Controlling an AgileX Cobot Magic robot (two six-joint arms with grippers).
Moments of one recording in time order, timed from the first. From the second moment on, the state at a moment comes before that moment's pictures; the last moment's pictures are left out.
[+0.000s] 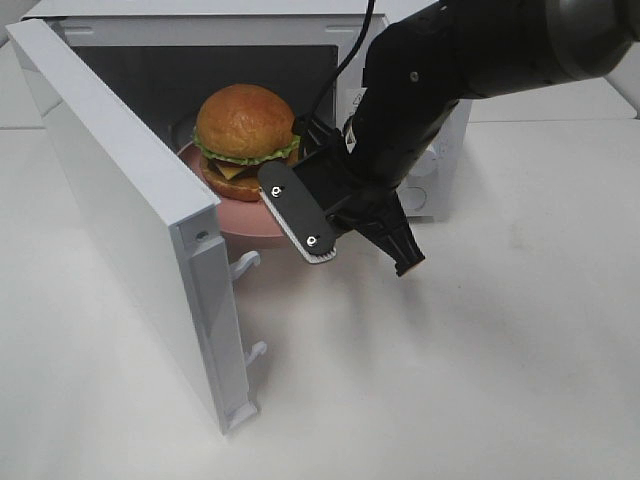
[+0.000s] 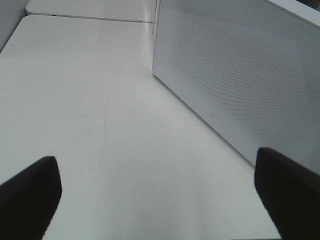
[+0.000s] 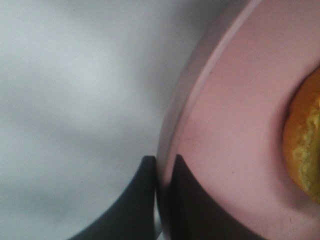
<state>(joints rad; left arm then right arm) 0.01 -0.01 -0.52 -0.12 1.07 0.00 0.66 1.90 -1.28 -0.13 0.52 -1.41</state>
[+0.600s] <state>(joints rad) 0.01 -0.01 -0.52 -0.12 1.07 0.00 0.66 2.05 -1.51 -0.12 0.56 -1.34</state>
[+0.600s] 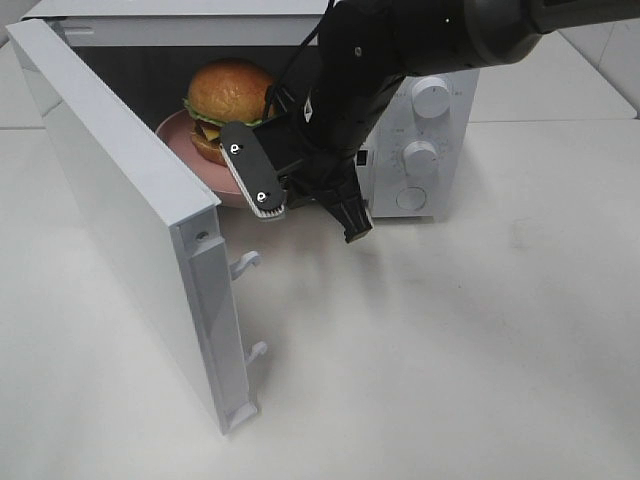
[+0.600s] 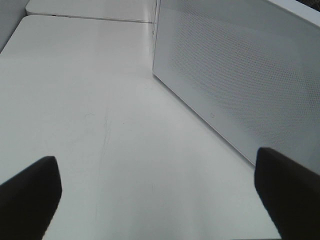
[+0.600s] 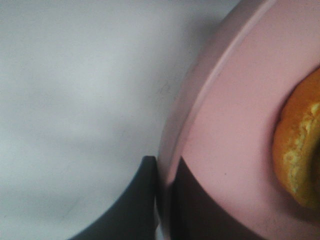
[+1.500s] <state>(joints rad) 0.01 -0.01 -0.52 -0.12 1.07 0.00 0.65 2.26 -1.85 -0.18 0.68 -1.23</state>
